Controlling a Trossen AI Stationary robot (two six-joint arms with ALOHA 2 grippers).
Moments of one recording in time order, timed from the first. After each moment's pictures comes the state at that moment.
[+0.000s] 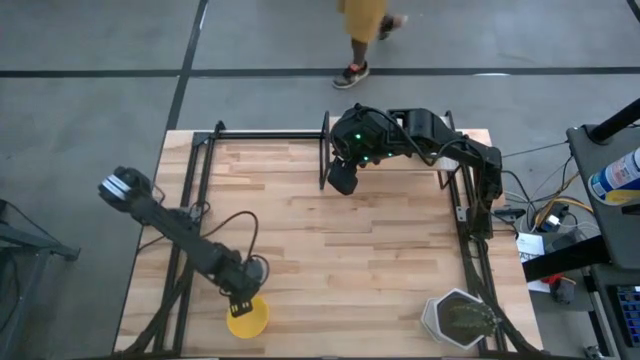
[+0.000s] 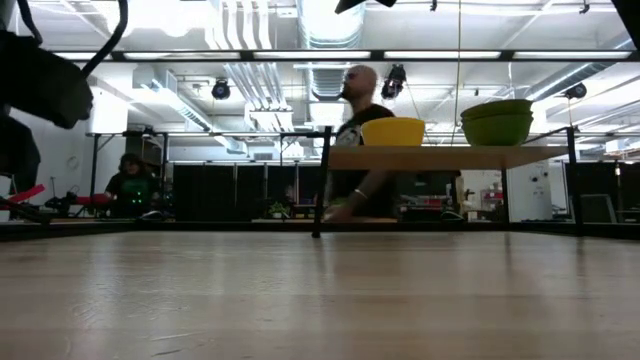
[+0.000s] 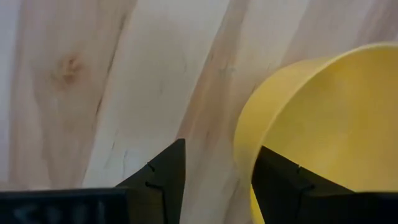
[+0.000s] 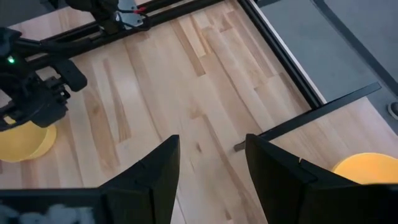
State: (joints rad) left arm -0.65 1.45 0.78 -0.58 0.14 -1.06; right arm -0.11 1.89 2.36 -1.30 0.13 0.28
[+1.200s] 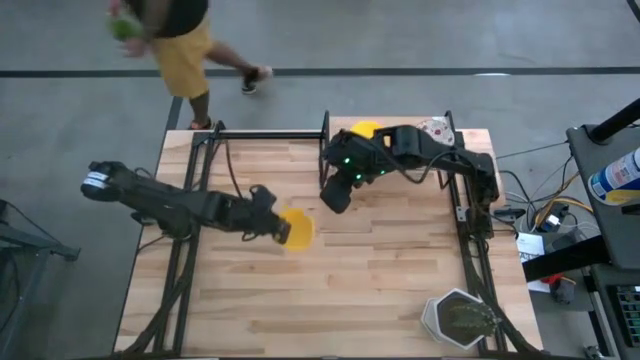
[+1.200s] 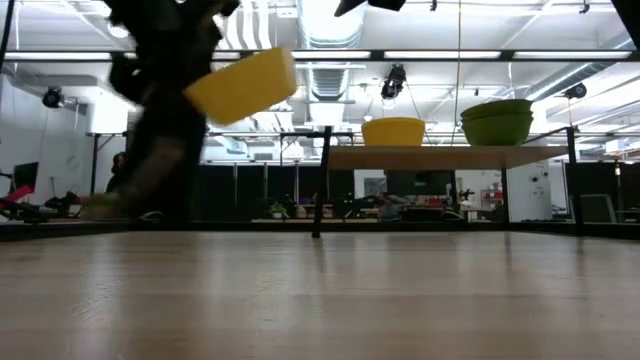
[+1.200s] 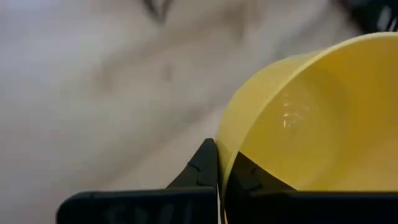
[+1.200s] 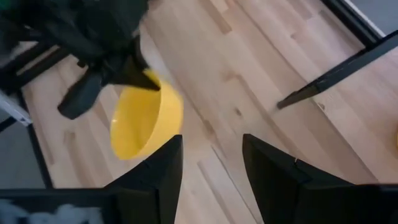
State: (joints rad) left arm -0.21 1.23 0.91 -0.58 -0.37 -1.15; right arm -0.03 1.93 2.33 -1.35 0.08 0.55
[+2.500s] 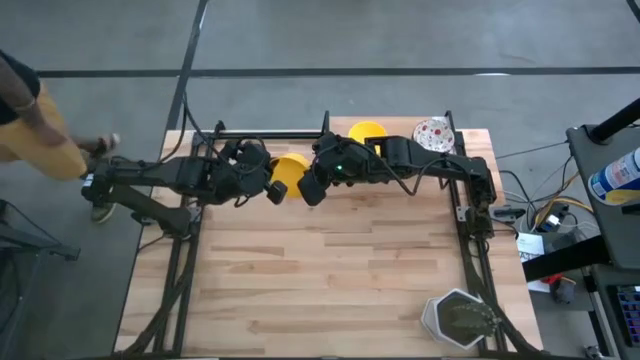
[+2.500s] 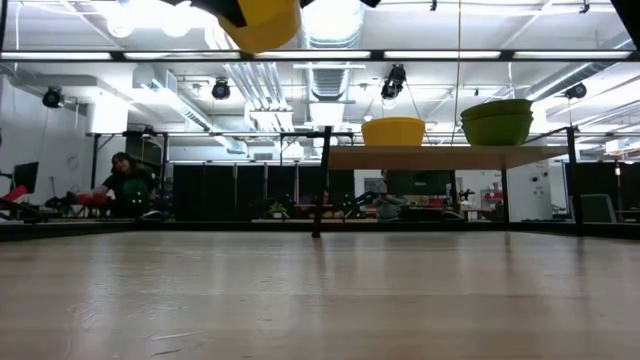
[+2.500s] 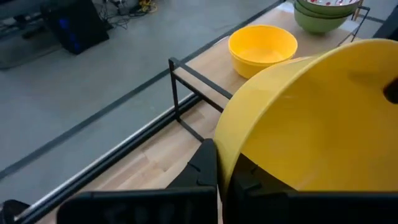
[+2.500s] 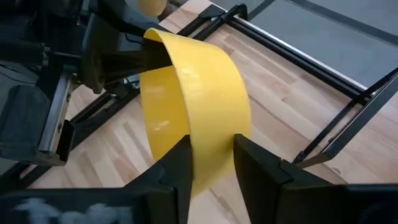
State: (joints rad) left arm -0.10 1.24 1.39 -0.88 -0.79 -0.55; right arm 0.00 1.96 2.29 -1.07 0.33 0.68
